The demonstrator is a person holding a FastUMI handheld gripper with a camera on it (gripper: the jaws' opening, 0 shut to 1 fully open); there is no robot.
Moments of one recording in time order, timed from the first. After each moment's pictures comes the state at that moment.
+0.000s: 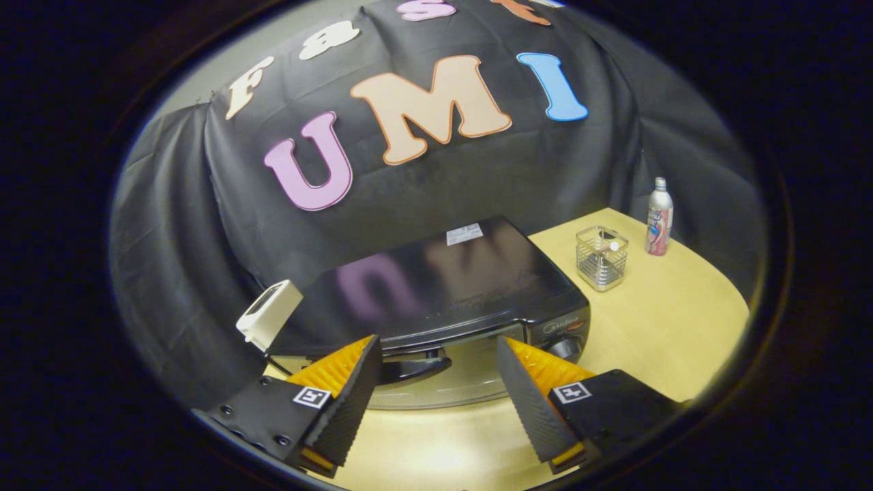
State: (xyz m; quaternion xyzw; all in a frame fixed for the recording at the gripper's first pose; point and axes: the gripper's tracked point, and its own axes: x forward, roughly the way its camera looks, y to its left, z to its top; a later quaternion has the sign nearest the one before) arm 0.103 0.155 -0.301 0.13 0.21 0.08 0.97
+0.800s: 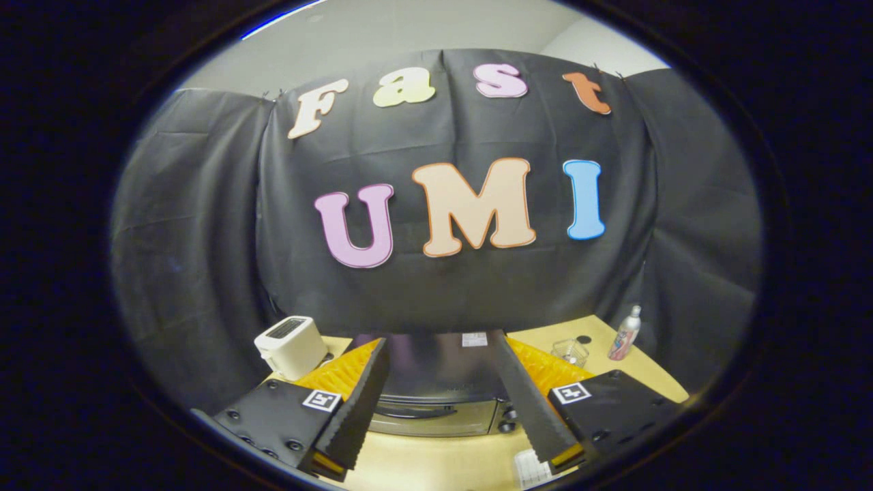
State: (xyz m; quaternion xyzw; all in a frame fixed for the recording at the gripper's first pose) arm 0.040 0.151 -0.120 0.04 0.06 0.09 0.99
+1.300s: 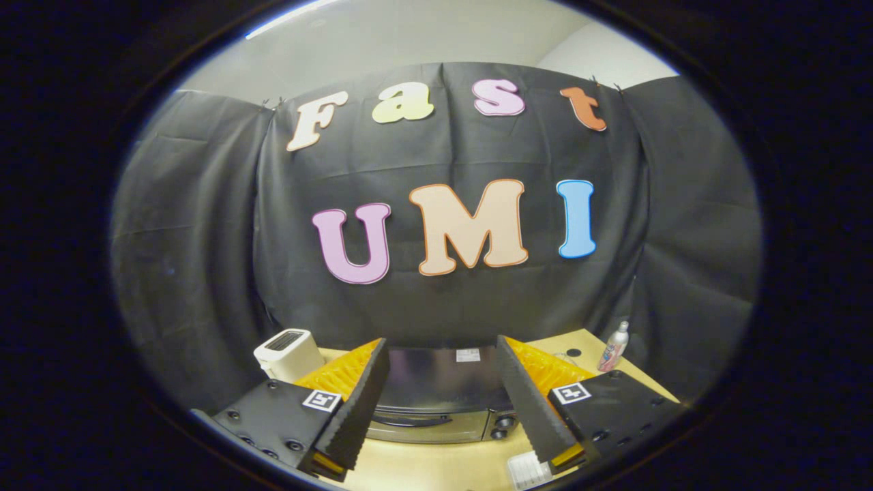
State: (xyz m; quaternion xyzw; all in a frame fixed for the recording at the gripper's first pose) arm 0.033 0.145 -0.096 0.03 0.04 0.07 1.00
